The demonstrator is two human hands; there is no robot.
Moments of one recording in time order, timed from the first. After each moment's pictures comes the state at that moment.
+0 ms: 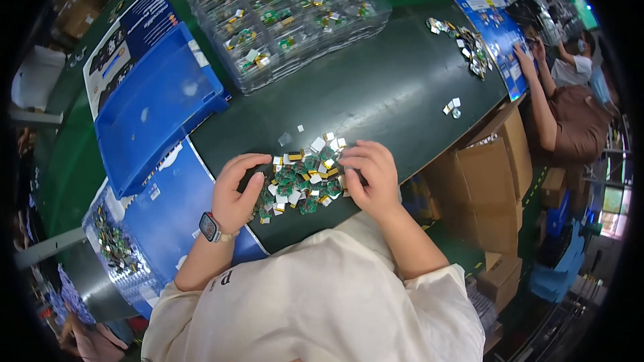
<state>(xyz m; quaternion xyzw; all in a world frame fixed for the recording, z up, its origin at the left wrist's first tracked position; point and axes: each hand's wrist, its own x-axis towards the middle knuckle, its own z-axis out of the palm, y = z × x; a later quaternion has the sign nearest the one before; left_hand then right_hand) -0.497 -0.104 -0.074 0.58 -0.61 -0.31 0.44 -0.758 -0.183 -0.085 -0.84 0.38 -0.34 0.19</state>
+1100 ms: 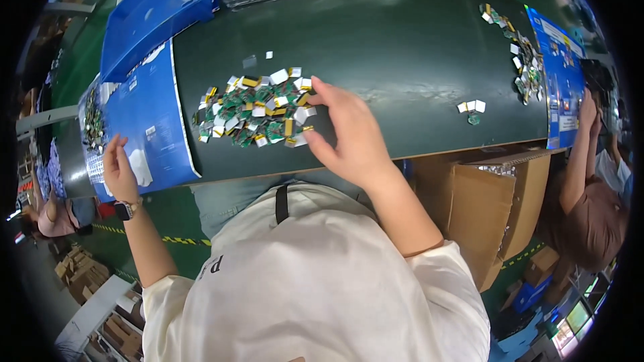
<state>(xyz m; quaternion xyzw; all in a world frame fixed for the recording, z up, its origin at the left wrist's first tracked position) -0.482 0.074 -0.061 0.89 -0.27 0.02 0.37 -0.808 -0.236 -0.089 -0.87 0.18 -0.25 0.40</state>
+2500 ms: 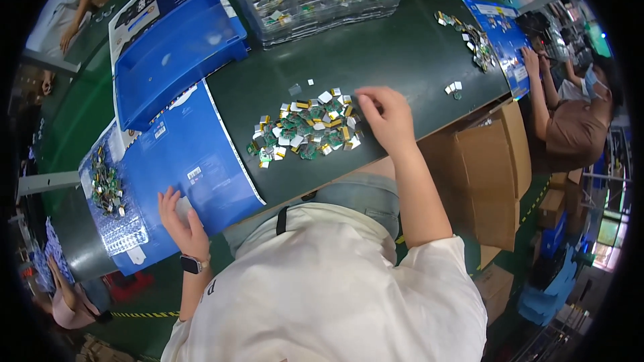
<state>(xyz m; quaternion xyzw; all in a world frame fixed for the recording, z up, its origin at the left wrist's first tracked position) -0.486 0.107 -0.095 0.83 -0.44 0.04 0.34 -0.767 -0.212 -0.084 -0.75 0.47 -0.30 0.36</state>
